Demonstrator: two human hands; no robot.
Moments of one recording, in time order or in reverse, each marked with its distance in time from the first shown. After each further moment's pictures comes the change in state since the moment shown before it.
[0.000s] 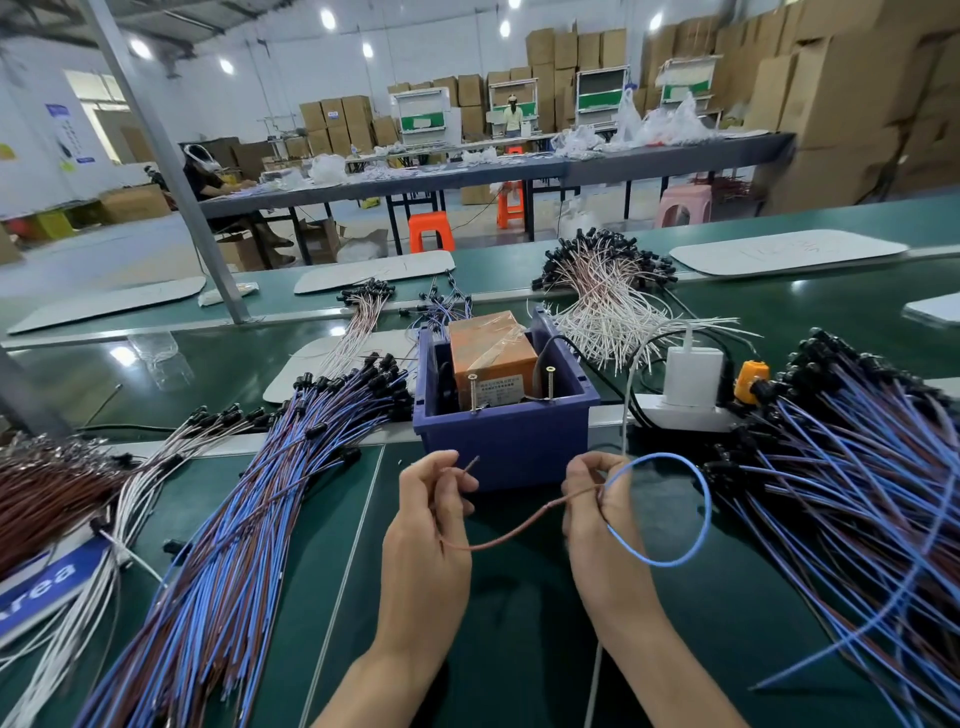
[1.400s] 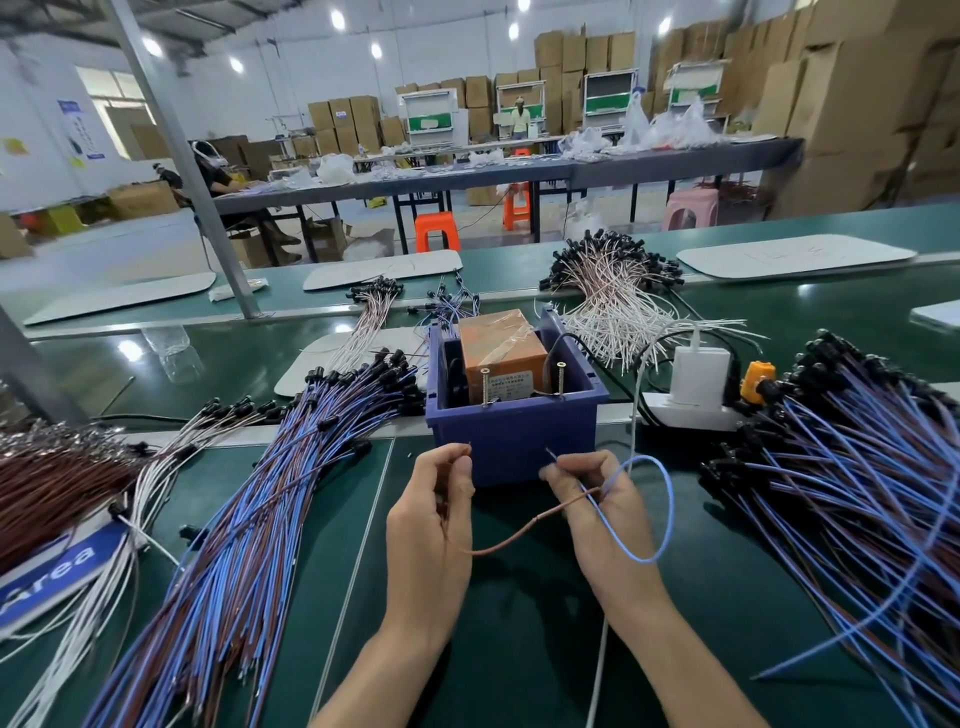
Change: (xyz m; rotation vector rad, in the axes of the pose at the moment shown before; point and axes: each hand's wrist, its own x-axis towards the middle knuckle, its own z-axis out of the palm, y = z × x) left_hand 0.005 -0.004 -0.003 -0.015 0.037 -0.046; right_hand 0.003 0.003 0.001 -0.060 0.006 -0.088
